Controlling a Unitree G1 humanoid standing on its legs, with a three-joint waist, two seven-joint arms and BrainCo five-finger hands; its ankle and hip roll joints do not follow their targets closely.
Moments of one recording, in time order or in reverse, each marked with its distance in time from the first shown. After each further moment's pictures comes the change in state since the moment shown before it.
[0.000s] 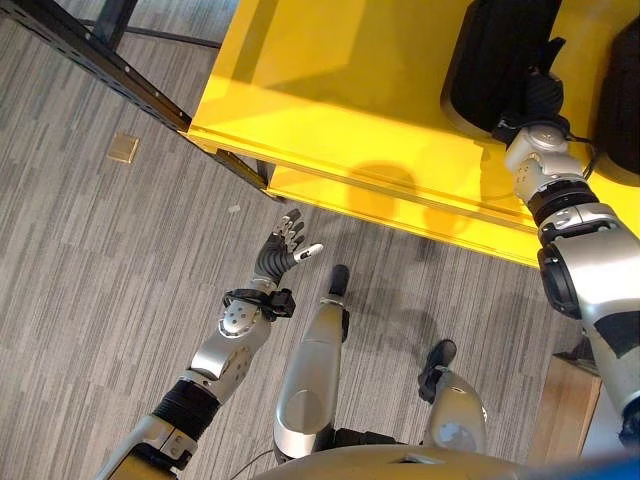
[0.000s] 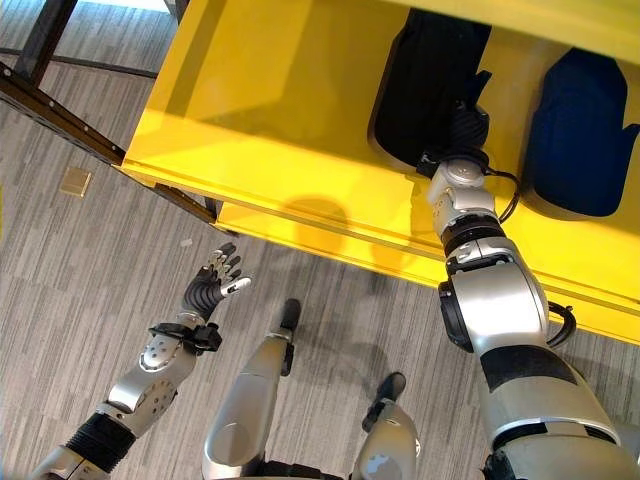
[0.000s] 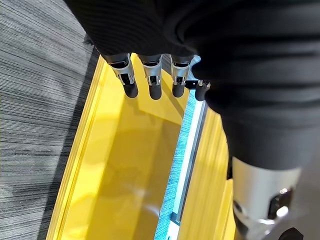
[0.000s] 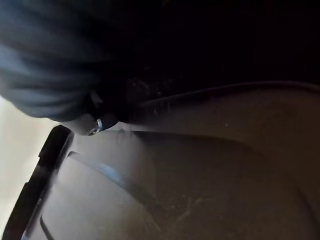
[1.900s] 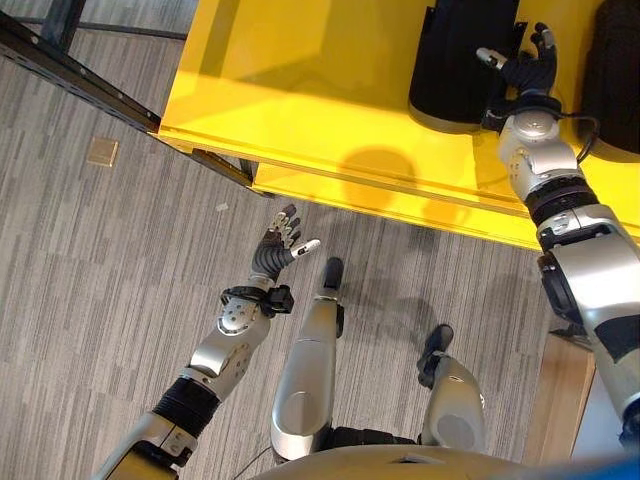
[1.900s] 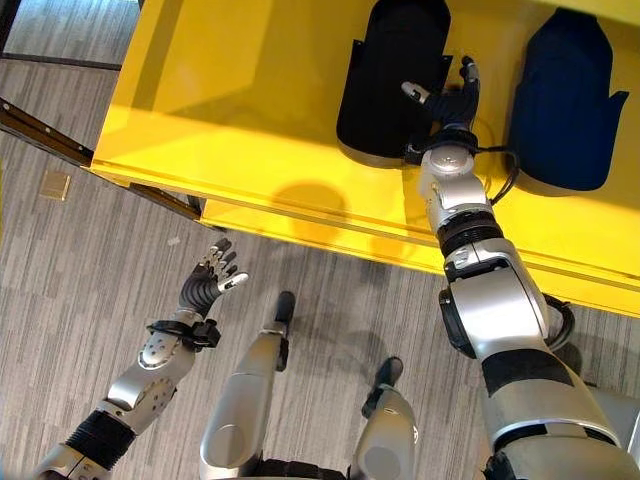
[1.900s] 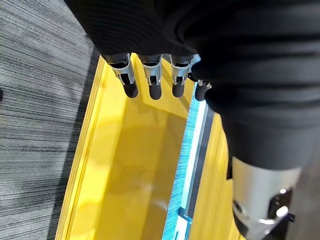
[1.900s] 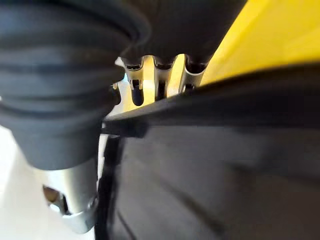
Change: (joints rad) left arm -0.009 0.001 0.011 0.003 0.000 -0.008 0.022; right arm 0.027 -0.025 0.078 -0.269 -0.181 0.030 -0.077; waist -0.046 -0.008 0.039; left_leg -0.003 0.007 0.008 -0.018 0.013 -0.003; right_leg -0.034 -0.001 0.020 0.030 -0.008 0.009
